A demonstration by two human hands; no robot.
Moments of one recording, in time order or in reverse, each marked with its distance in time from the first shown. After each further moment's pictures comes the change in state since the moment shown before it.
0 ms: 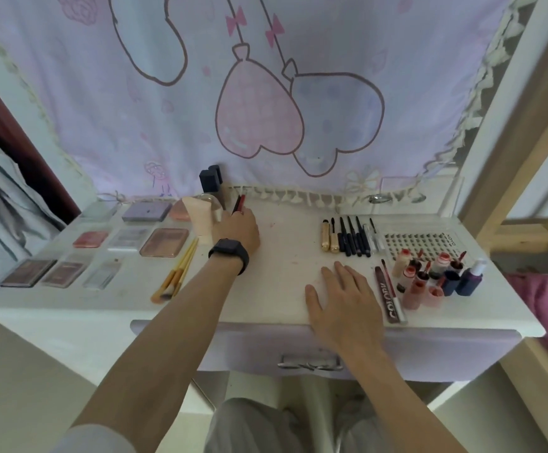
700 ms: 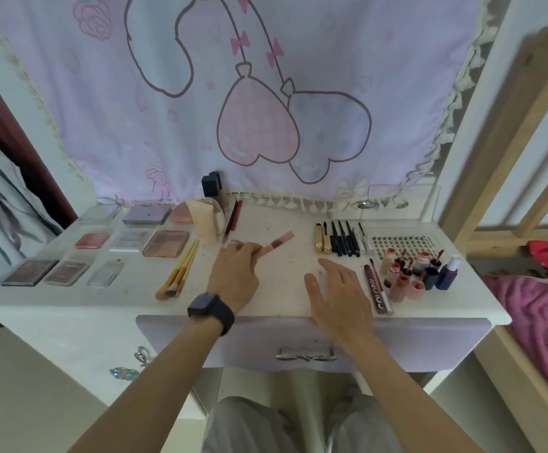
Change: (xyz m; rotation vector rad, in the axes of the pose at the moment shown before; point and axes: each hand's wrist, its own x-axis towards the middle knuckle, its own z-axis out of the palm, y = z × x) left_hand -0.112 -0.012 -0.013 -0.654 0.155 0.123; right_hand -0.004 -0.001 -0.012 0.343 0.076 0.001
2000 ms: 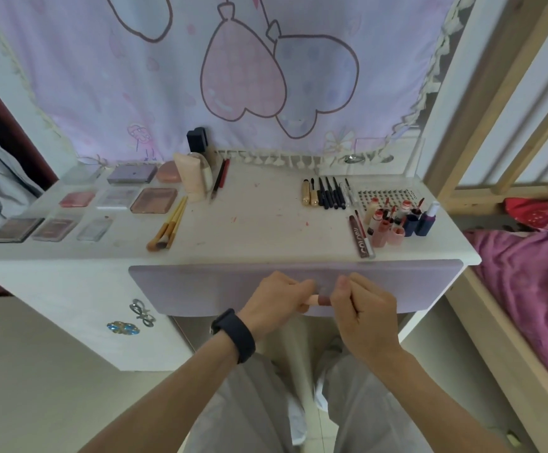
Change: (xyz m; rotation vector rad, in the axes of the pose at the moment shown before) left_hand -0.115 0.075 0.011 -0.607 -0.609 -0.253; right_hand -0.108 -0.004 -0.051 0.293 0.375 -0.324
